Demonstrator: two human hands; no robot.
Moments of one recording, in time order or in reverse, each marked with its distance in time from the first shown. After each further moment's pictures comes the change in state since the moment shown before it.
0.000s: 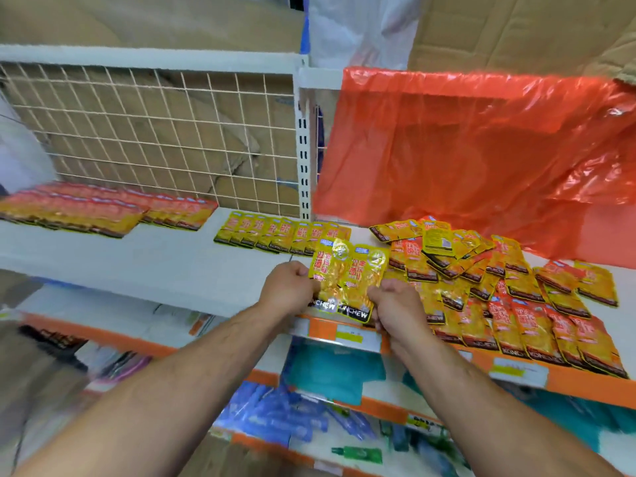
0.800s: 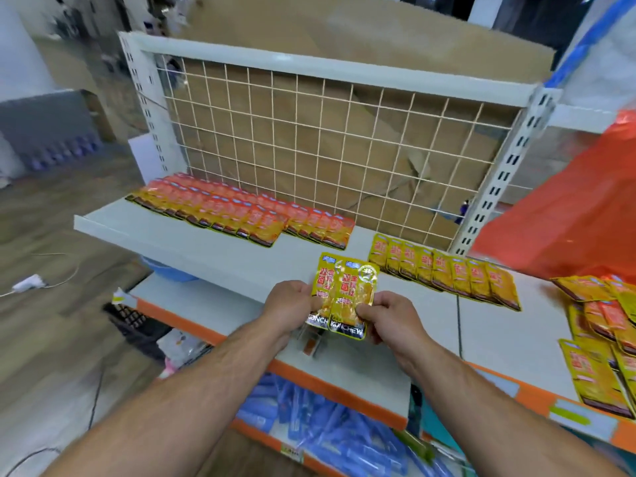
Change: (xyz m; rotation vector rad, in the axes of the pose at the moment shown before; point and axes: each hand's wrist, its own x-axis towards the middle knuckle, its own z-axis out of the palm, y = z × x) left_hand 0.071 -0.154 -0.292 -0.207 0.024 -0.133; right_hand -0.036 -0.045 0.331 -0.168 -0.264 -0.012
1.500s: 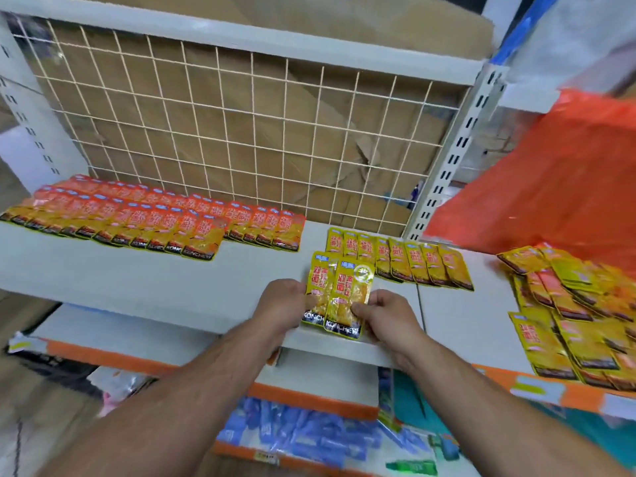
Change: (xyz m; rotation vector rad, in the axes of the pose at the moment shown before) left_hand 0.059 0.019 0.050 0.066 -0.196 -0.003; right_hand 0.035 0.015 -0.040 0.047 0.156 0.100
